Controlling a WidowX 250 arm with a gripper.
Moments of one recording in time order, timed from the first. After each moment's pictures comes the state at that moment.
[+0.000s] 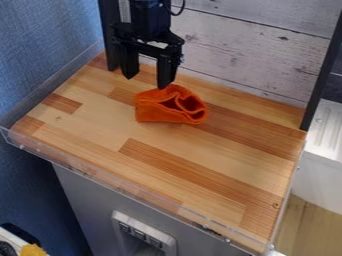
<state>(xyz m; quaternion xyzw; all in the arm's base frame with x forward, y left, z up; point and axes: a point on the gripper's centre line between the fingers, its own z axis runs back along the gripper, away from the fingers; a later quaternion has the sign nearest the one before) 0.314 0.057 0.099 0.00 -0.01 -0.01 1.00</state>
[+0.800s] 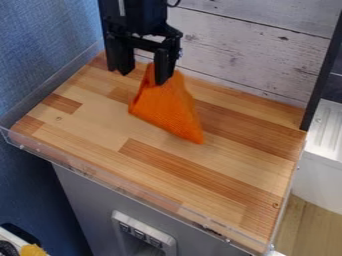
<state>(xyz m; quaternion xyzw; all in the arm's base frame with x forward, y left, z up) 0.308 0.051 0.114 0.00 -0.01 -0.01 1.00</state>
